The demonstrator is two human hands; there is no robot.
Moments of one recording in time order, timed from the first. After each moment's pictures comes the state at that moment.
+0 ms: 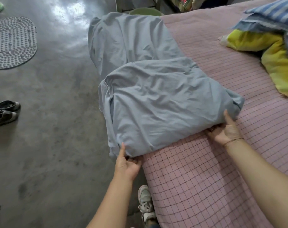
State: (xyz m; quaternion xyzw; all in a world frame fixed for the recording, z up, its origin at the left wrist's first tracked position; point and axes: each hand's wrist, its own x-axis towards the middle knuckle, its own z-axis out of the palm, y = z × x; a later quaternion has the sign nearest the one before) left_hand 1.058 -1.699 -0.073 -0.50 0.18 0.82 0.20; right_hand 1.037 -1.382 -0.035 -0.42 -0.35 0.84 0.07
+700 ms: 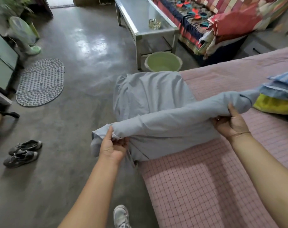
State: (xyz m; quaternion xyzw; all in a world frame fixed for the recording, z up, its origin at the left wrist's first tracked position) left_hand 0.753 -1.778 0.080 -0.39 0.27 0.88 0.09; right_hand 0.739 -1.409 0.089 -0.27 -0.33 0.90 0.07
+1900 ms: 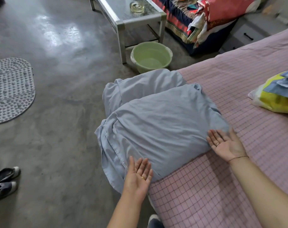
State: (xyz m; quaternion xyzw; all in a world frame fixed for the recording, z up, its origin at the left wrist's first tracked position) left_hand 0.674 -1.752 -0.019 -0.44 0.25 0.81 0.27; right_hand 0.673 -1.433 -0.003 -0.41 -0.30 0.86 0.07
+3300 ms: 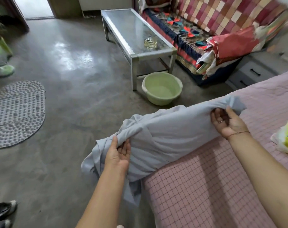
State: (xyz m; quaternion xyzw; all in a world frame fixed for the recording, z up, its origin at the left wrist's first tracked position) left_hand 0.430 -1.823 0.065 -0.40 0.26 0.87 0.13; right_hand 0.434 -1.480 0.106 -0.31 -0.31 0.88 0.17
